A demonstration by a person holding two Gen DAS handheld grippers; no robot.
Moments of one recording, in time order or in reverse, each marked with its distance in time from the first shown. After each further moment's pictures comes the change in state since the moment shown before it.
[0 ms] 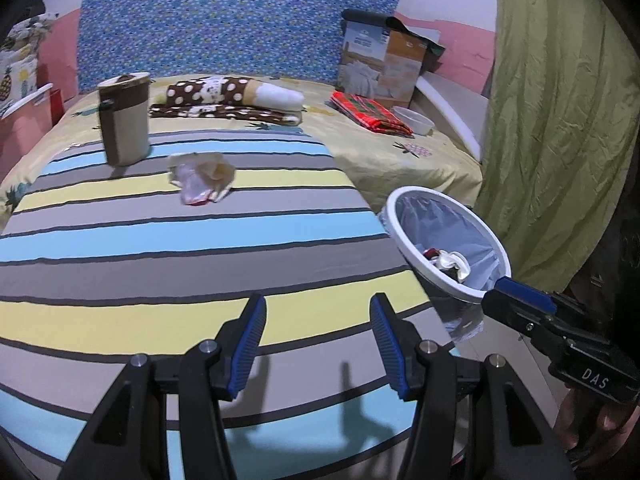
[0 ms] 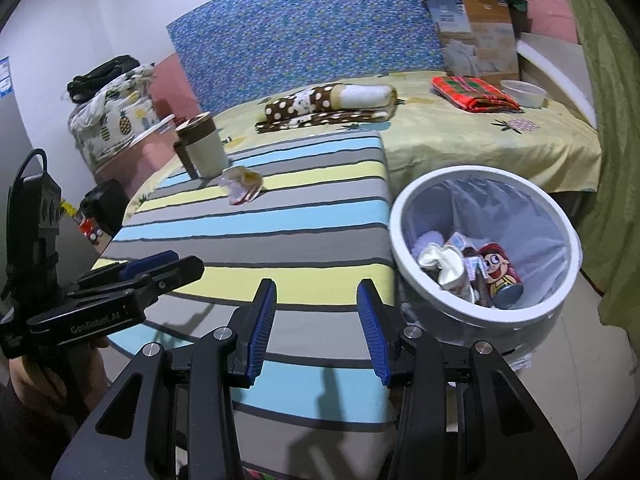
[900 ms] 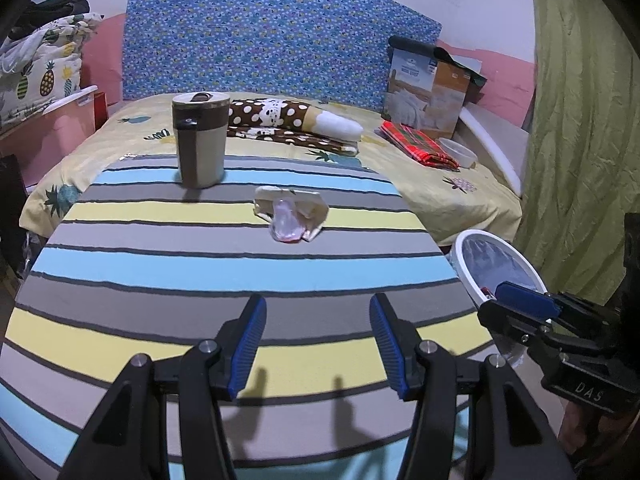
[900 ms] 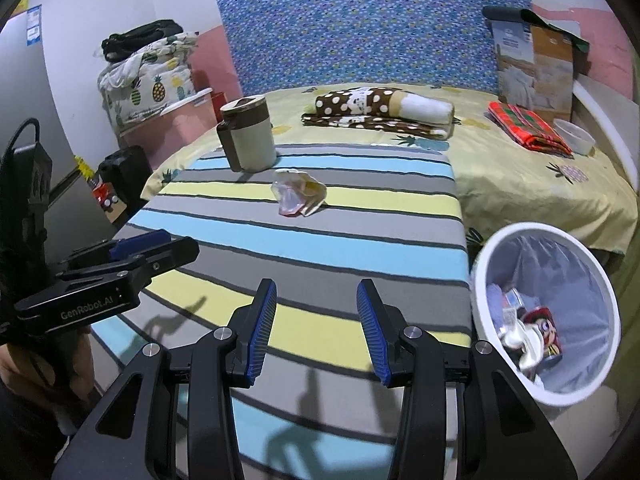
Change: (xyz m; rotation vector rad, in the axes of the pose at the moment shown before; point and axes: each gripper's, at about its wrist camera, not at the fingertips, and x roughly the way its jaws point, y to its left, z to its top) left arm -0.016 0.072 0.023 -0.062 -0.079 0.116; right arm 0.043 0.062 0.030 -0.169 0.027 0.050
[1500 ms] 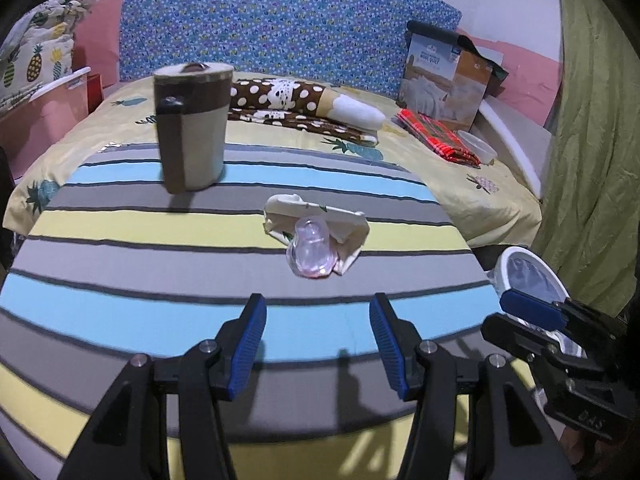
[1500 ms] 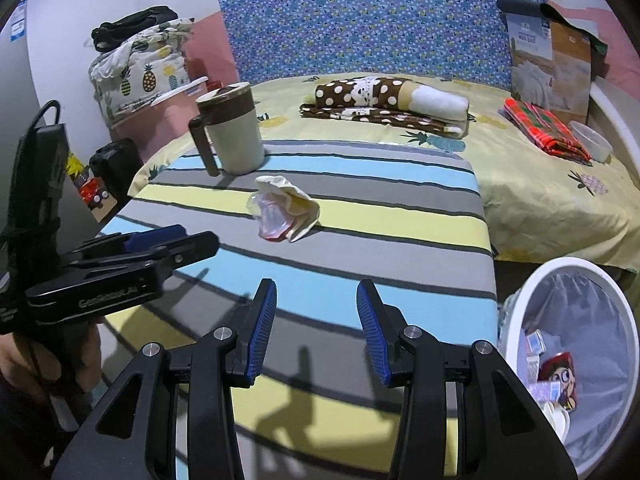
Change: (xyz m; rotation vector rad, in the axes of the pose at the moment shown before) left arm 0.087 0.028 0.039 -0.030 0.070 0.003; right arm 0.050 -0.016 0.026 -0.013 0.039 0.010
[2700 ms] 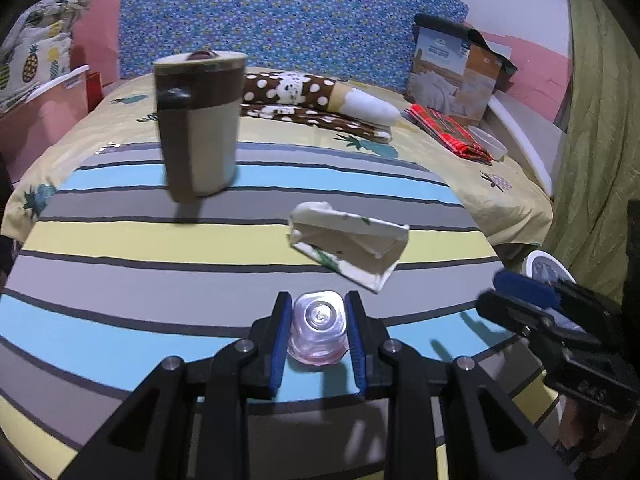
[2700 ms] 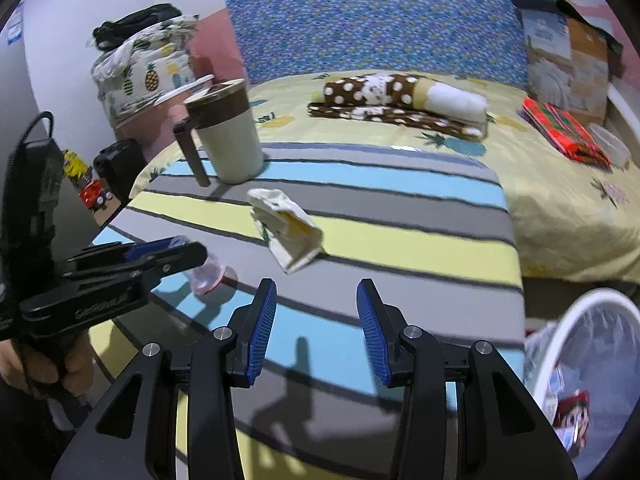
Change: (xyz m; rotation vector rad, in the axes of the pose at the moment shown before) left arm 0.018 0.022 0.013 0.010 0.013 0.023; right arm 0.034 -0.003 0.024 -0.035 0.008 0.056
